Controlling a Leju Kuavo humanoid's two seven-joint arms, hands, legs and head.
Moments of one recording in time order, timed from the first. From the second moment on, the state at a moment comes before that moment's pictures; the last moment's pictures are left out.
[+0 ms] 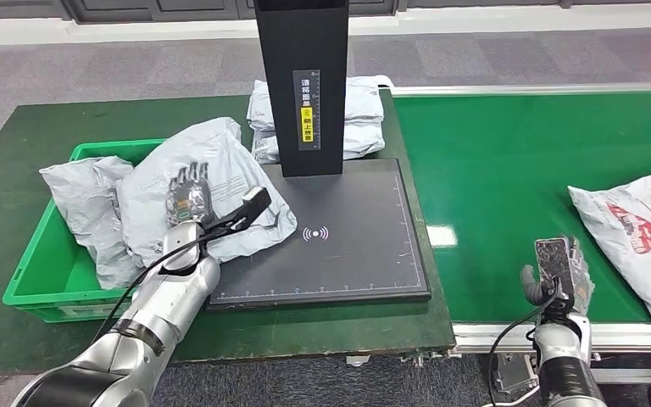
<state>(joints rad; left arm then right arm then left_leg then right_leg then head) -0.68 -0.15 -0.13 -0.49 -1.51 0.28 0.32 -0.35 -0.10 -0.25 -0.73 0.43 -0.26 -0.31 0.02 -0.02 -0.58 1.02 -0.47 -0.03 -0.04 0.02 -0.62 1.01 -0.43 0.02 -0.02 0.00</state>
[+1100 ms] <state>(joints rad) -0.71 -0.14 -0.05 -0.49 -1.24 0.42 0.05 -0.36 -0.10 -0.25 -0.69 0.43 -0.24 -0.30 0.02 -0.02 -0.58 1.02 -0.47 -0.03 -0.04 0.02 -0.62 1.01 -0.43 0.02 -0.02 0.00</state>
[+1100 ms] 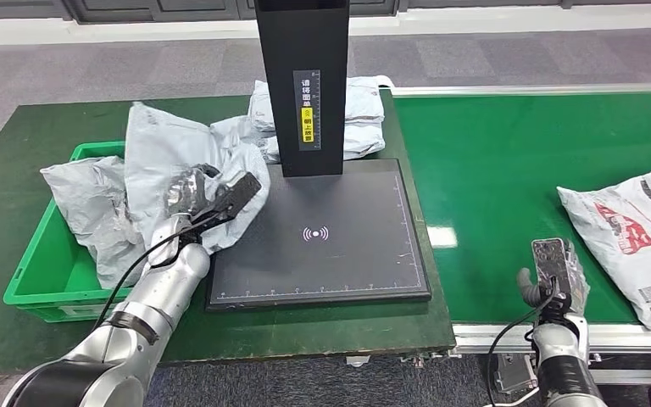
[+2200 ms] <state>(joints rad) -0.62 0.13 0.03 -0.87 -1.56 0.70 0.44 -0.33 -0.10 -0.25 -0.70 0.37 -0.25 -0.34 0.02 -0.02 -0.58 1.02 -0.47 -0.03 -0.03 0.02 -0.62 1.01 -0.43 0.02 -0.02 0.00</state>
